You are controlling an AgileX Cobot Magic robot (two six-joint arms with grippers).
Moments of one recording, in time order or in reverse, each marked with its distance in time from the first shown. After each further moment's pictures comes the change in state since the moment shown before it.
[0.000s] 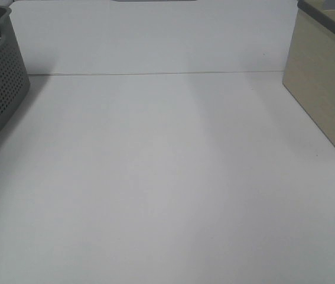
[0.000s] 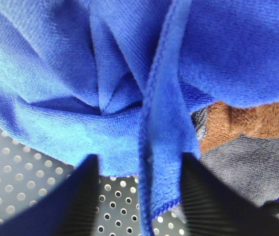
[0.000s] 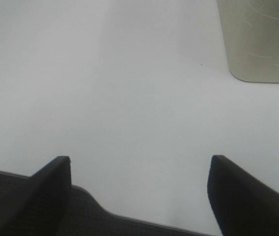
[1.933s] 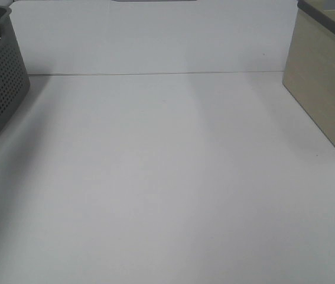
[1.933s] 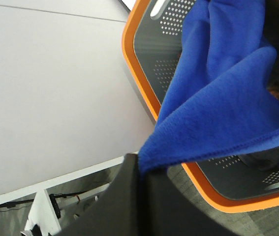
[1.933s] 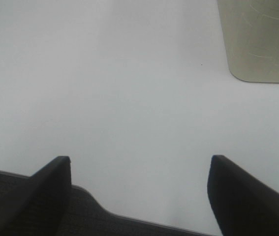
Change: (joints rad) left arm -0.143 -0.703 0.000 -0.093 0.150 -0.146; right arm 0.000 0.000 0.000 0.001 0.000 0.000
